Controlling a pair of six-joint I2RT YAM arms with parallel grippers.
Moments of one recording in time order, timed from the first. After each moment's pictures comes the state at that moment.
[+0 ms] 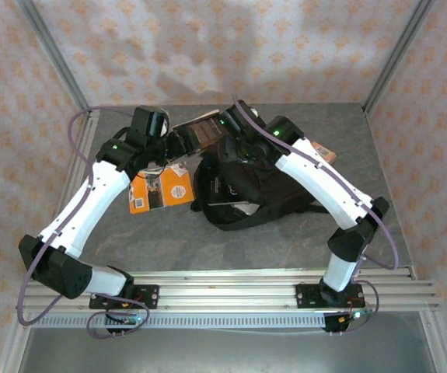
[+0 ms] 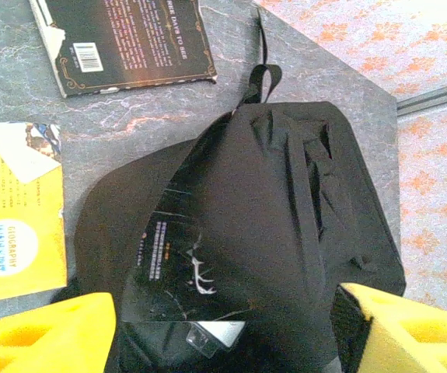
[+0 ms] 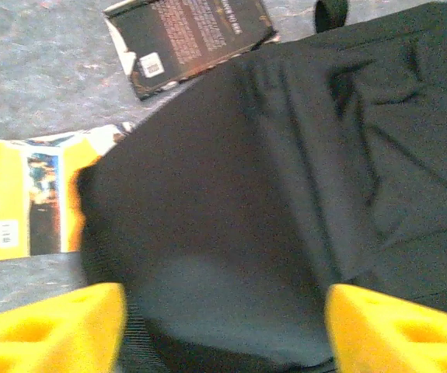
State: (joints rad) left arm -0.35 1.38 1.44 -0.79 0.12 -0.80; right arm 0.80 1.74 2.03 -1.27 0.30 0.62
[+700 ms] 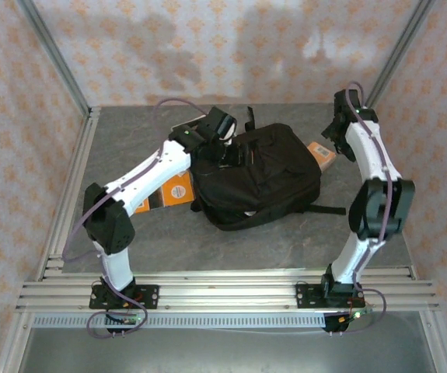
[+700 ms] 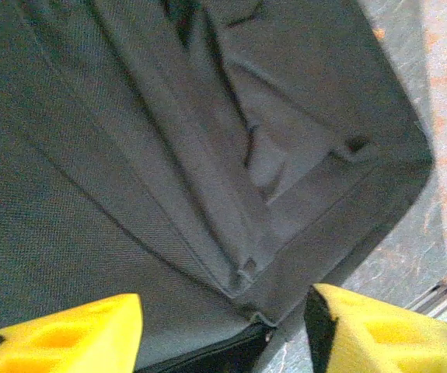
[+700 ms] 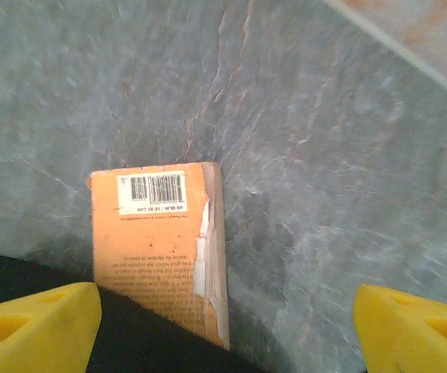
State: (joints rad) left arm -0.61 1.85 1.76 -0.84 0.22 -0.67; right arm -0.05 1.87 1.72 -1.00 0.27 0.74
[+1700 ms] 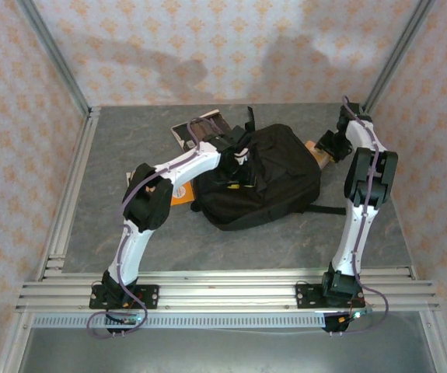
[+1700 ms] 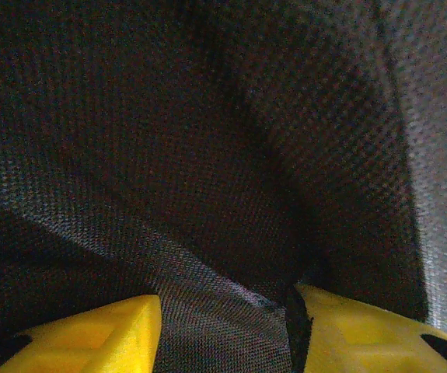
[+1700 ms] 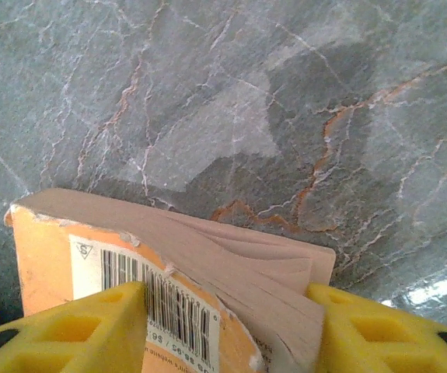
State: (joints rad) left arm -0.62 2.21 1.88 -0.93 0.29 -0.59; right arm -0.18 2.29 1.90 -0.89 -0.19 0.45
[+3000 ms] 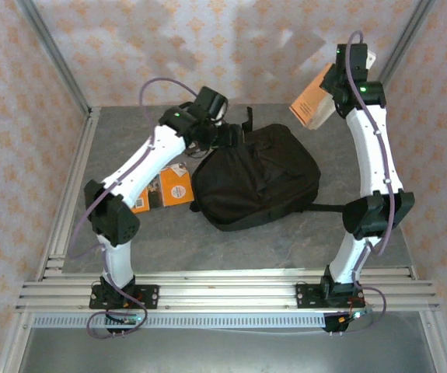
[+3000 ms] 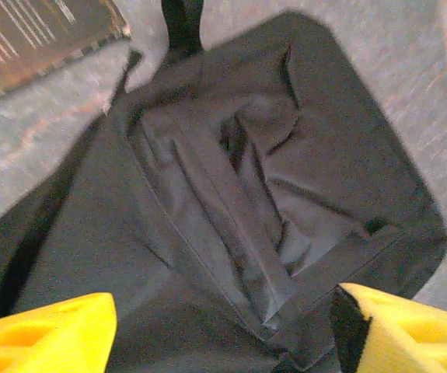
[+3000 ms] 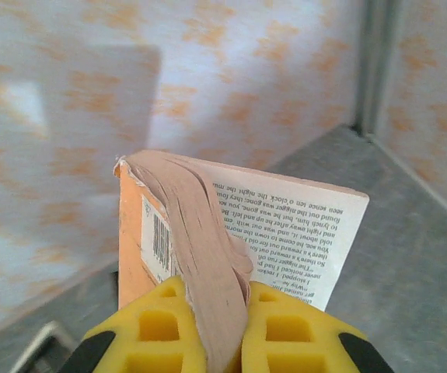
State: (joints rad) left arm -0.52 1.88 2.00 -1.00 0.09 -0.61; right arm 0.09 1.81 2.17 -0.90 0.27 0.53
